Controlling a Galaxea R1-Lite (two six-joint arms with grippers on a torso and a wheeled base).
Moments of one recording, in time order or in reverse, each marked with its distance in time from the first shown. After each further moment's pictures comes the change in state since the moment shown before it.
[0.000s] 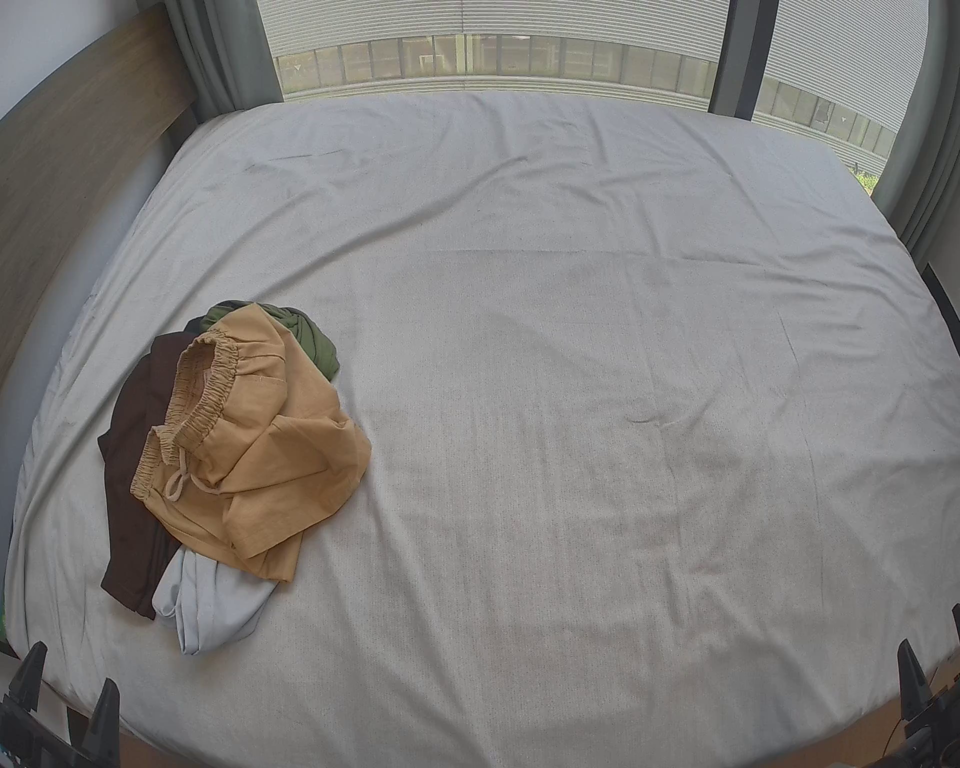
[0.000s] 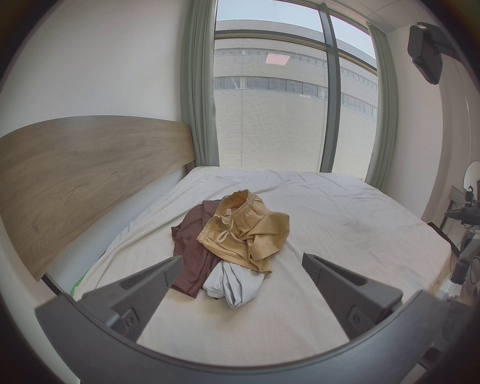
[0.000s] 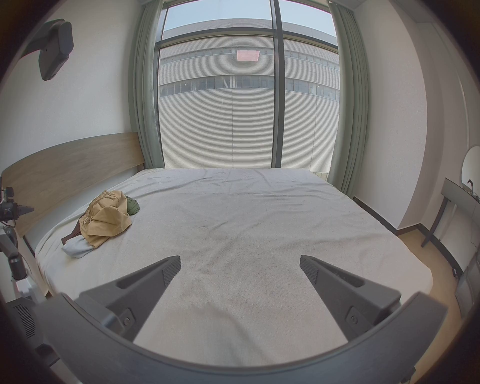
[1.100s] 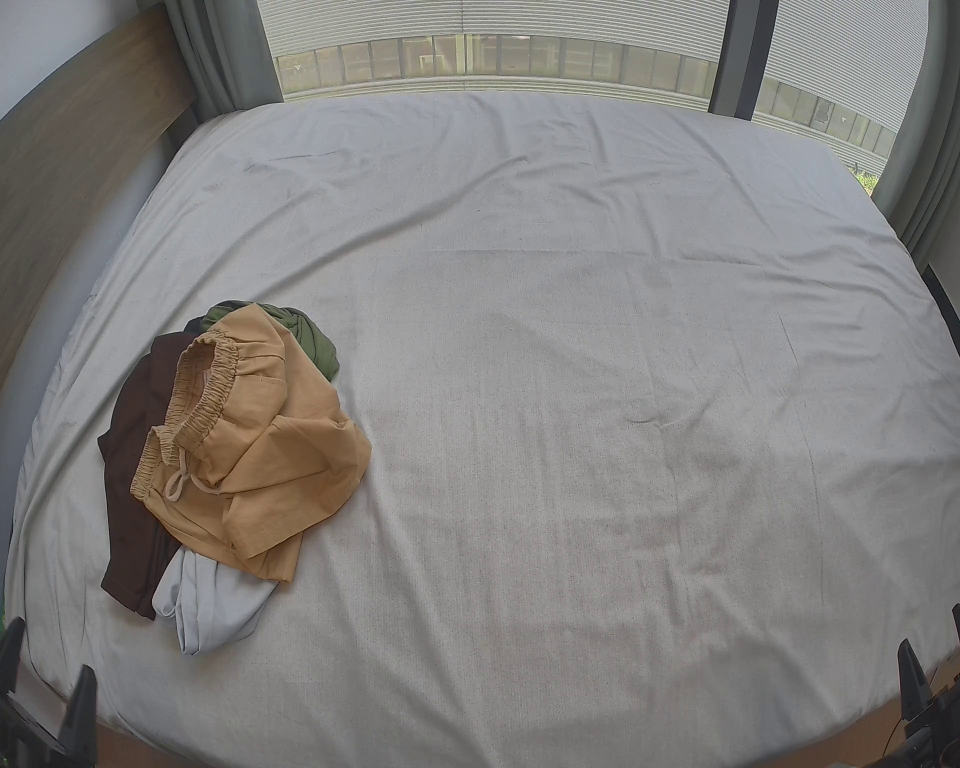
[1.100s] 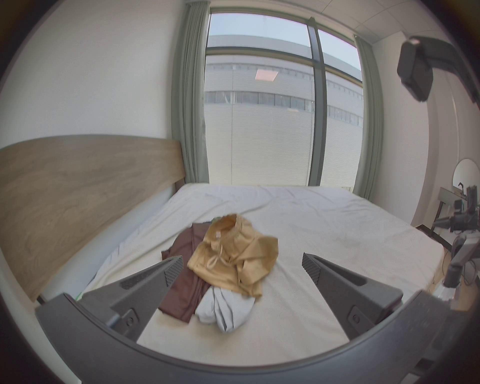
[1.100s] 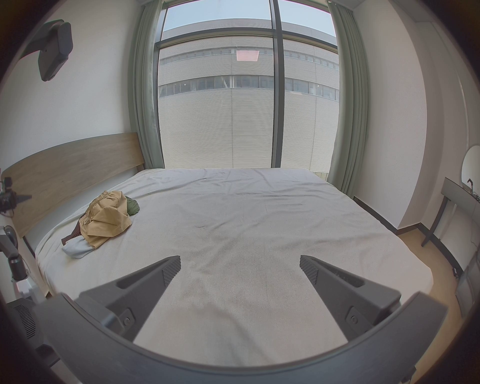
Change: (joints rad) left arm -0.002 0.025 -0.060 -0.054 -0.066 0.017; right arm 0.001 0.000 0.000 0.000 -0.001 0.003
